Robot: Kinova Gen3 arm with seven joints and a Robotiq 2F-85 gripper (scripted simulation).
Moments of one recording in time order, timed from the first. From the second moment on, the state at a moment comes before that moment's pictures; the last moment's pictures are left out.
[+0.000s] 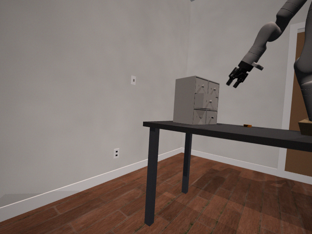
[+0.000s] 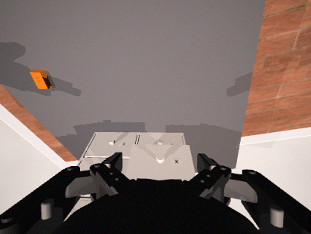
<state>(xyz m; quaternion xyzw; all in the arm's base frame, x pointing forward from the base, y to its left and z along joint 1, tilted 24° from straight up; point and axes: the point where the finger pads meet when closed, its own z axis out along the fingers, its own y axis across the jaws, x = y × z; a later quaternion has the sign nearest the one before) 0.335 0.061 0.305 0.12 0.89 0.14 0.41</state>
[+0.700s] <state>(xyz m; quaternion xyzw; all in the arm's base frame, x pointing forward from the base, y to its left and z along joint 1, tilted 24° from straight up) 0.335 0.062 0.304 0.12 0.89 0.14 0.41</state>
